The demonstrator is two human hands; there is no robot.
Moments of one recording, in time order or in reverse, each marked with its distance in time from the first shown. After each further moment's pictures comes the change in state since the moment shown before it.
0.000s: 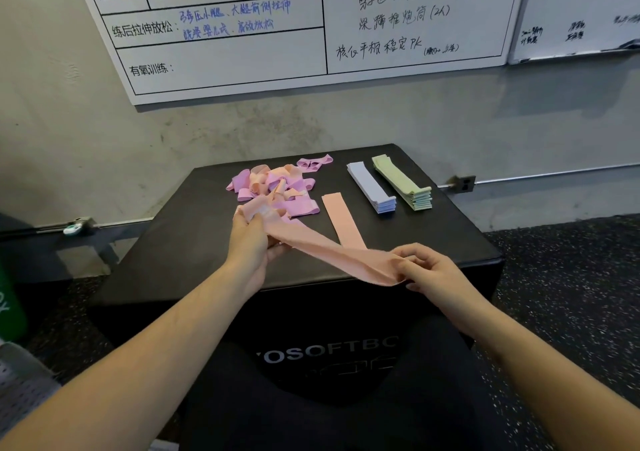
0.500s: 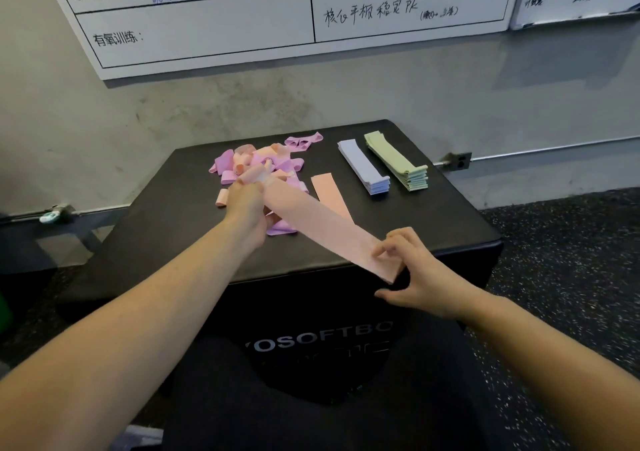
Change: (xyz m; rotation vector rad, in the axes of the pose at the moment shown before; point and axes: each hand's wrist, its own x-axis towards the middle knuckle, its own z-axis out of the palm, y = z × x) left_hand 0.050 -0.003 0.039 -0.079 -0.012 -0.077; right_hand 0.027 0.033 -0.017 -0.663 -0.292 -0.321
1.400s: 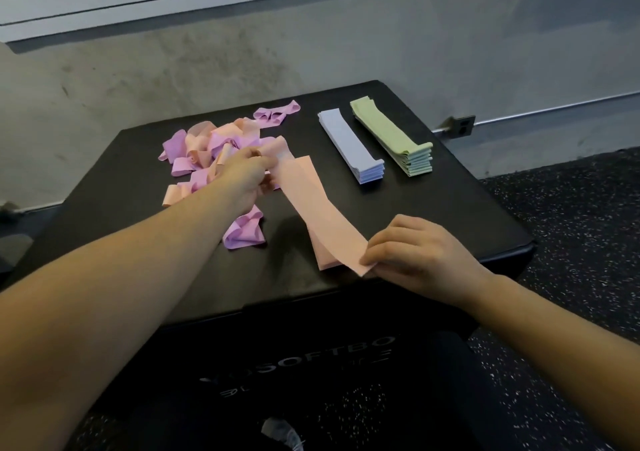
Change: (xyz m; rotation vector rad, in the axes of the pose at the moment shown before) left_hand 0.164 -0.046 0.071 0.478 -0.057 -0.042; right_hand 0.082 0.082 -0.014 -0.327 0.312 -0.620
